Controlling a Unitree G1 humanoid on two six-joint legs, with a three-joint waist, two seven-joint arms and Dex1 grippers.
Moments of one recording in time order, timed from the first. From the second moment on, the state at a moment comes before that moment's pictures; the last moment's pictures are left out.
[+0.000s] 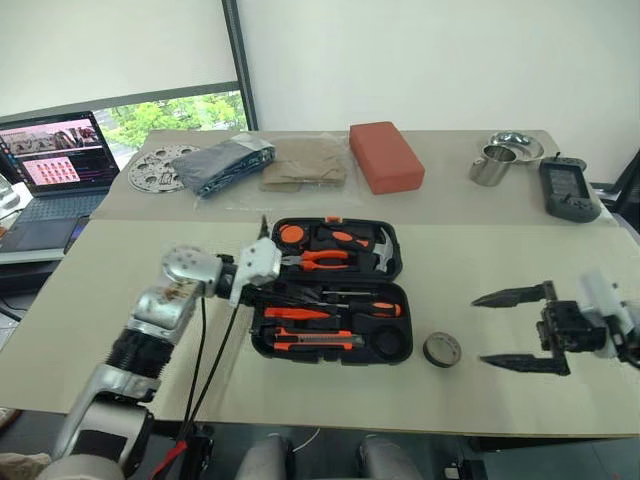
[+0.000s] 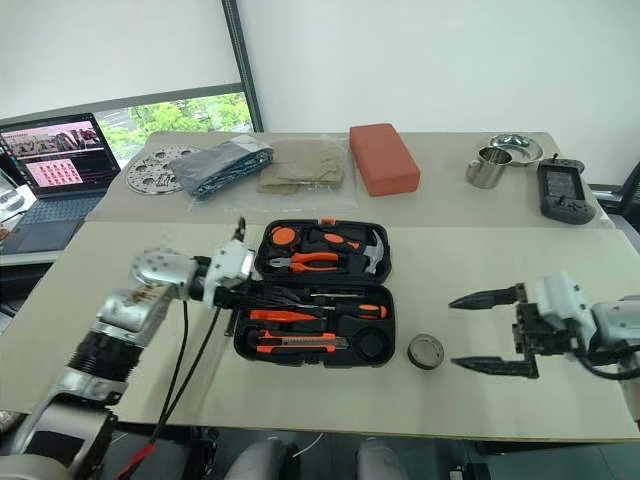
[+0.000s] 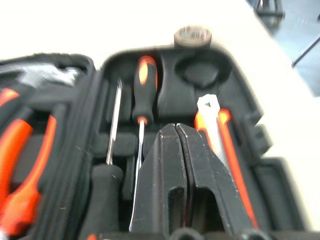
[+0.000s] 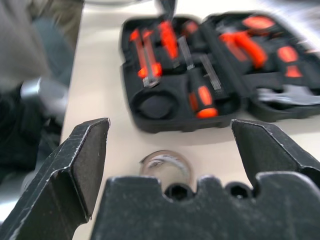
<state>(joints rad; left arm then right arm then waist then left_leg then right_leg) -0.56 0.65 -0.19 0.05 -0.36 0.26 -1.42 -0.02 -1.05 -0.16 -0.03 0.58 -0.01 1.52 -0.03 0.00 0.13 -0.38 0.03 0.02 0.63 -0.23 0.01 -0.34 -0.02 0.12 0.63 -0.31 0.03</state>
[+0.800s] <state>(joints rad) -0.53 0.99 -0.10 -0.27 -0.56 0.55 -1.56 -0.02 -1.11 0.10 -0.36 0.08 0.25 1.23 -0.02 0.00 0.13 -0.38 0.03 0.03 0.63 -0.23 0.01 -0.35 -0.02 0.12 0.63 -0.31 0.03</state>
